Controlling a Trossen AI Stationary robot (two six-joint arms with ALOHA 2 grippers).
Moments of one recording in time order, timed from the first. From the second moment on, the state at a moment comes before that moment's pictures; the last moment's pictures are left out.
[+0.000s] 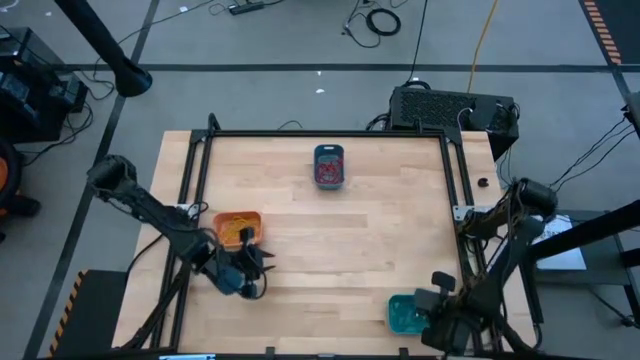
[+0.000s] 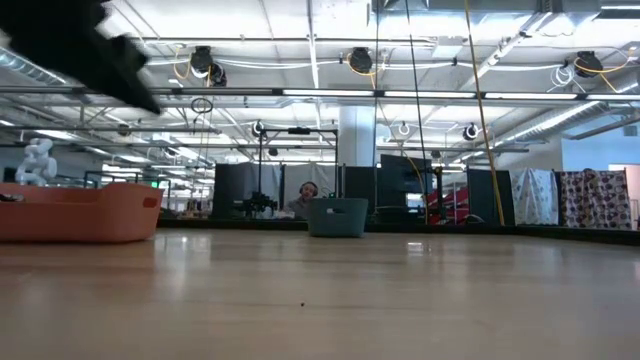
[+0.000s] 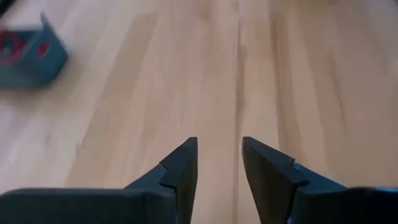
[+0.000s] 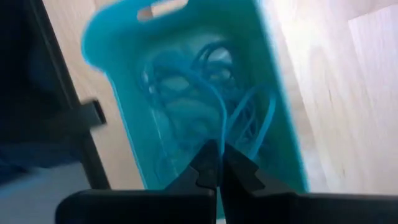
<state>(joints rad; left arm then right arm) -0.68 1.32 0.71 -0.29 -0.60 -0.51 1.04 1.61 1.08 -0.87 0.18 1.38</state>
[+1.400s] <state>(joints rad) -0.20 1.19 0.71 0.15 -0.24 -0.07 0.64 1.00 0.73 -0.57 0.44 0.67</state>
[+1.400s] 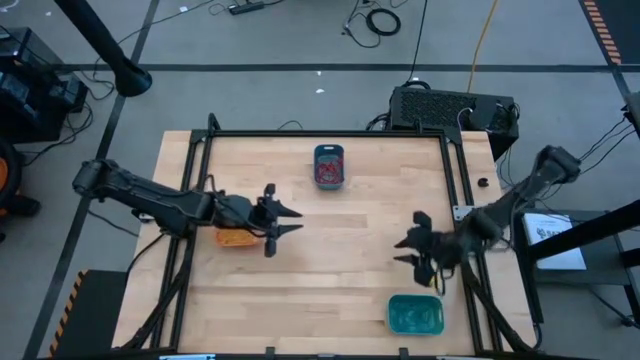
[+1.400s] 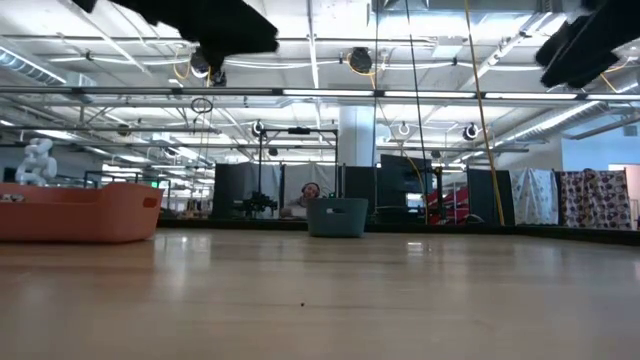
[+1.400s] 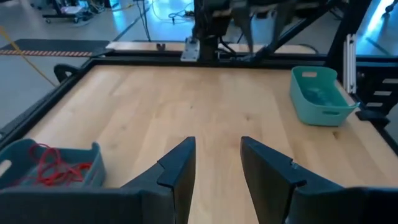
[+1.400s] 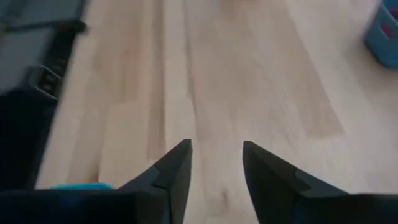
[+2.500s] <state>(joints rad) -0.05 0.58 0.01 0.47 -0.29 -0.26 -0.01 0.44 0.01 0.39 -0.08 0.03</state>
